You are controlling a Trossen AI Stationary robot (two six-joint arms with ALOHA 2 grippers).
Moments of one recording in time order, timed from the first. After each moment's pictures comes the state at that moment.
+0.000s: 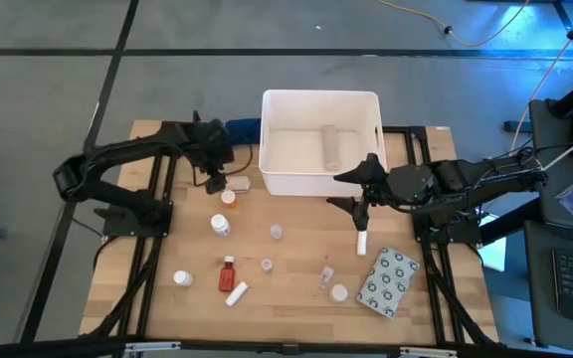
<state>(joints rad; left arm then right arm) 0.59 1.28 0.92 -0.90 0.16 0.25 0.26 1.17 1.27 -0.55 0.43 0.42</state>
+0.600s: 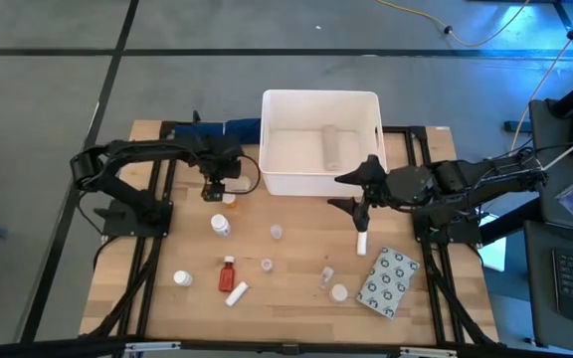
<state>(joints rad) 0.49 1.44 0.92 -0.92 -0.01 0.45 0.27 1.17 1.27 -0.57 0.43 0.44</state>
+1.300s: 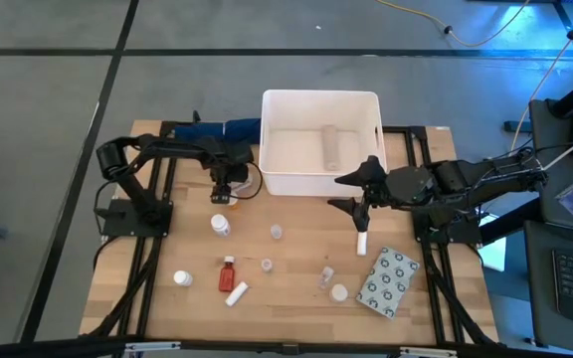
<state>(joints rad) 0.49 1.66 0.92 -0.83 -0.04 0.43 0.27 1.17 1.27 -0.58 0.42 0.47</state>
